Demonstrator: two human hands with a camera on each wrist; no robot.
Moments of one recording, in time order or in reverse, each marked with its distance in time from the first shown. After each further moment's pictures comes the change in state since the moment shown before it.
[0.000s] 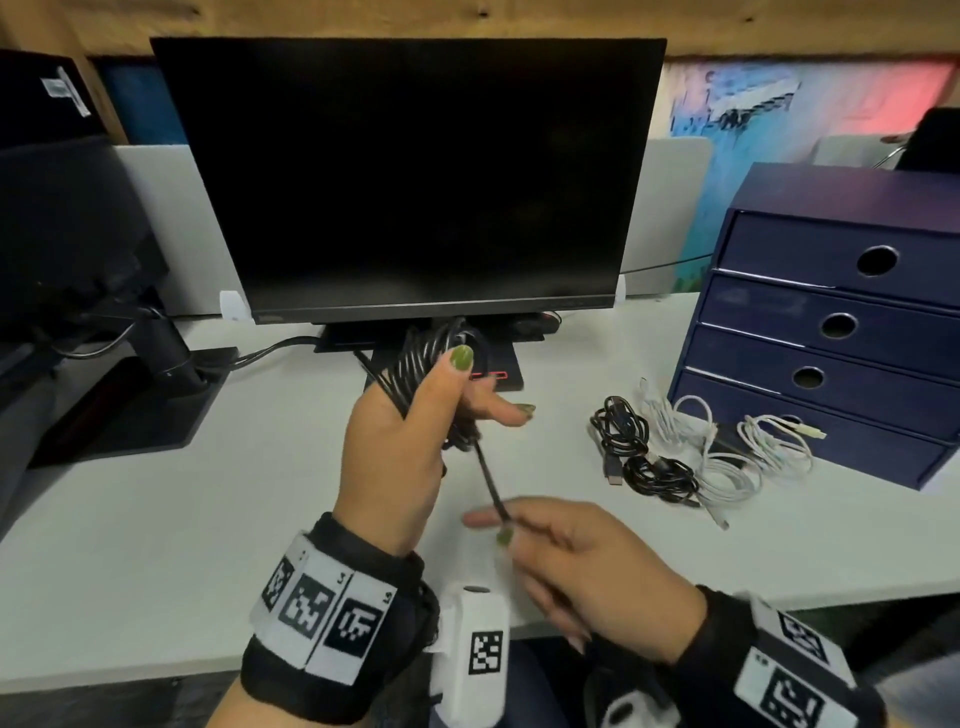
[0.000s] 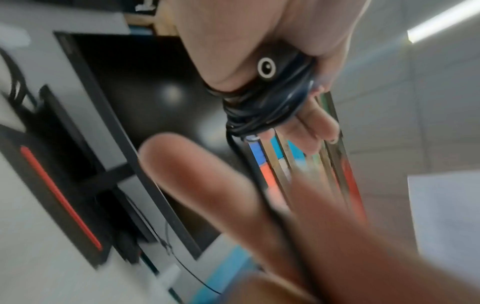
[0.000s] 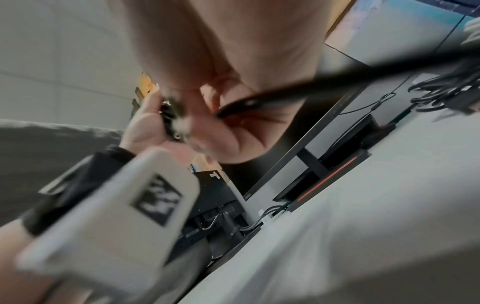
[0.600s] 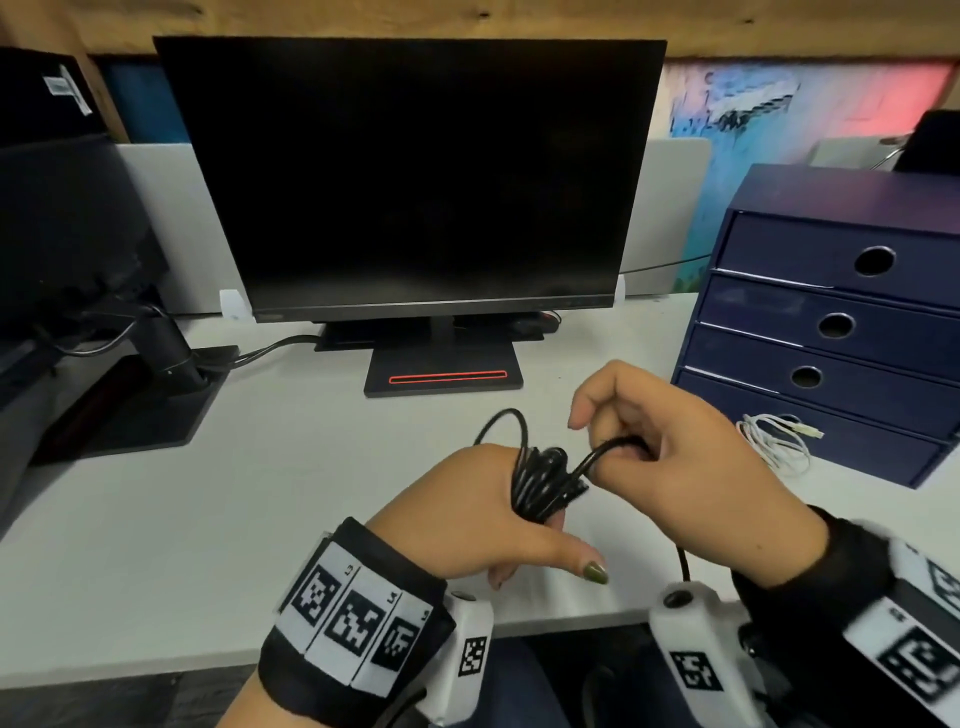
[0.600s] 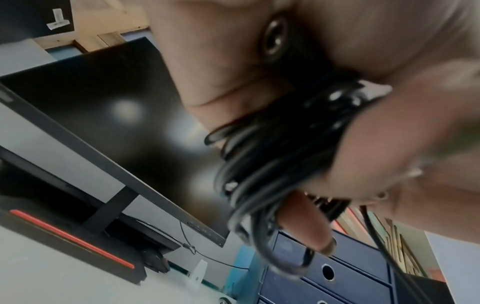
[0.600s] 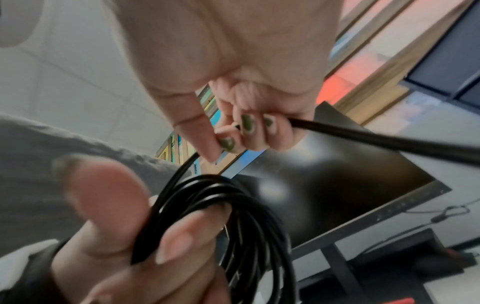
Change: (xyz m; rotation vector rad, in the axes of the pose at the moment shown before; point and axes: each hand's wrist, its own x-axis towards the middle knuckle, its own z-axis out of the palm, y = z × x) left_hand -0.010 -0.002 0.008 0.488 -0.745 -0.279; right_hand -0.011 -0.055 -0.045 -0.494 0.318 -0.288
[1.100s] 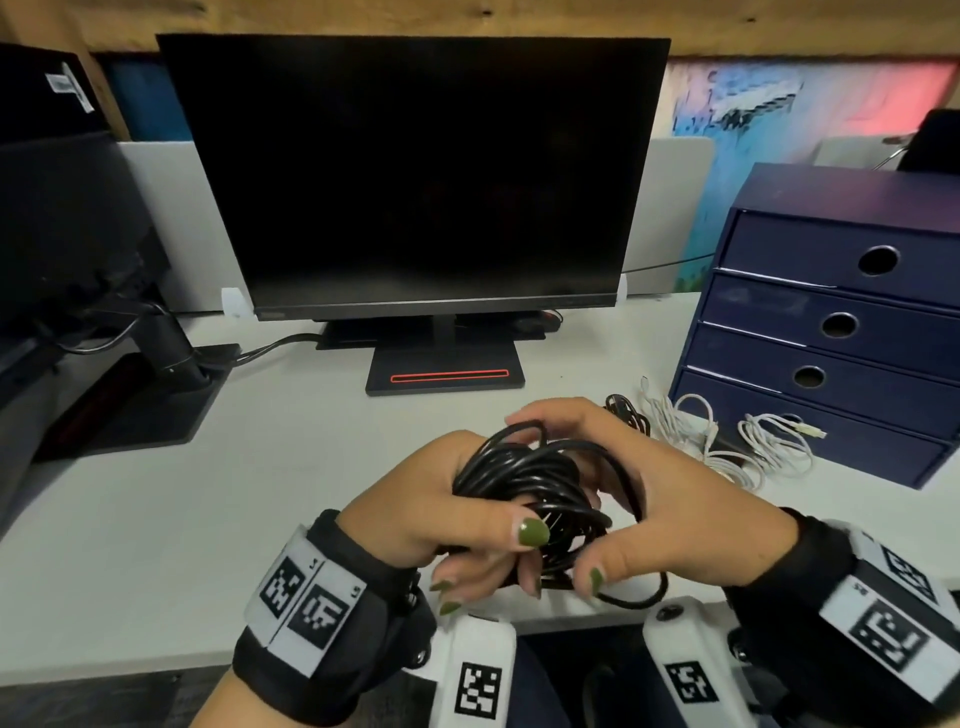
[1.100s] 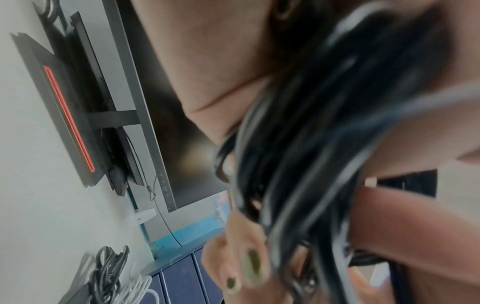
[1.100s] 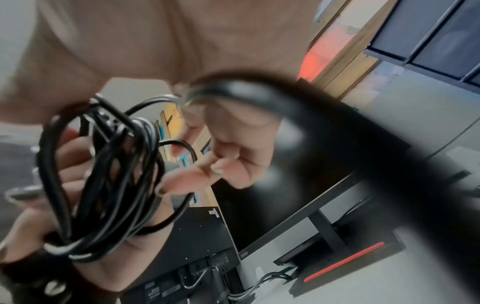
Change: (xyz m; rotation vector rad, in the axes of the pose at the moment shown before) left_hand -0.009 -0.009 -0.017 -0.783 -0.349 0.331; right_hand -0.001 0.010 0.007 0.246 -0.426 -0.046
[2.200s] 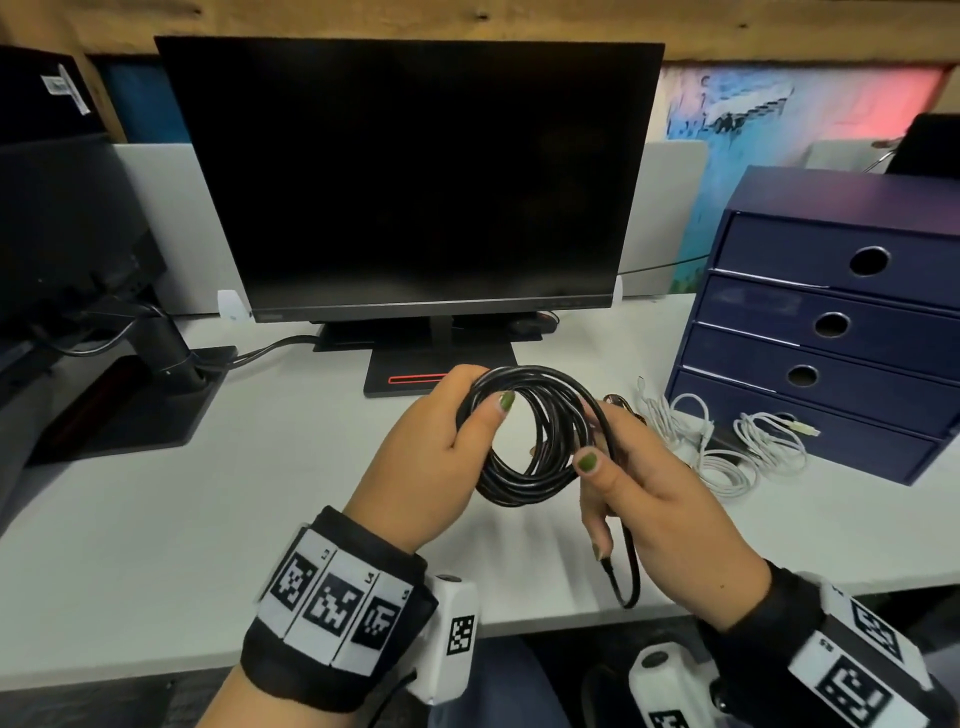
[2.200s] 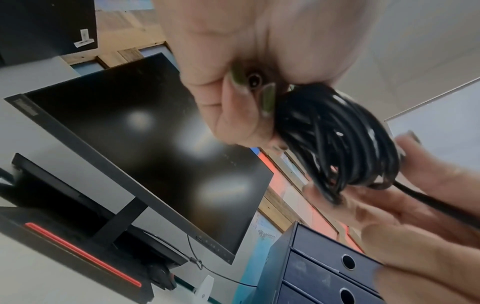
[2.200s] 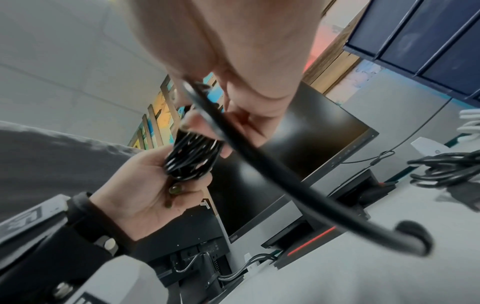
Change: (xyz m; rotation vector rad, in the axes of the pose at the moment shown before) left_hand 0.008 -0.005 -0.004 0.948 0.809 -0.003; right_hand -0.004 0.027 0.024 0.010 0.473 -0.023
